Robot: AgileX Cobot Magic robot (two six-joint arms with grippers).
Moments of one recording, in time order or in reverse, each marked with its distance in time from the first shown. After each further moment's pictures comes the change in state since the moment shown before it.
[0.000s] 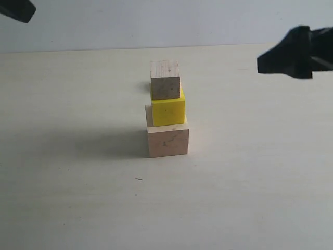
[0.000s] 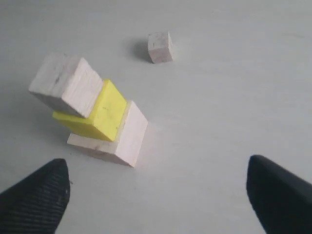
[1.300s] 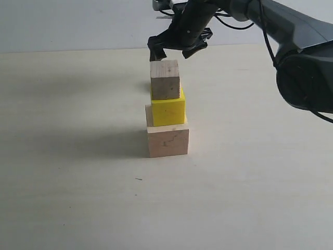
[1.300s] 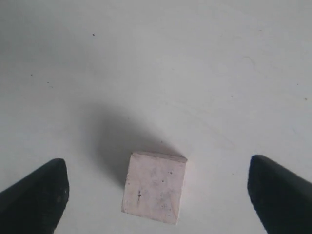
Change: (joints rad) left arm 0.008 -0.648 0.786 -0.004 -0.302 -0.115; right arm 0.221 1.496 -1.675 -0.348 0.412 0.264
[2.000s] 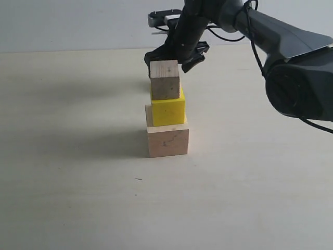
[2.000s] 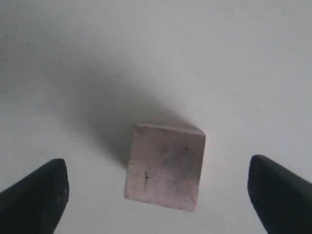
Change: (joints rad) left arm 0.000 0.000 0.000 0.000 -0.008 -0.026; right arm 0.034 0.050 -0.006 -0.056 0.054 0.072
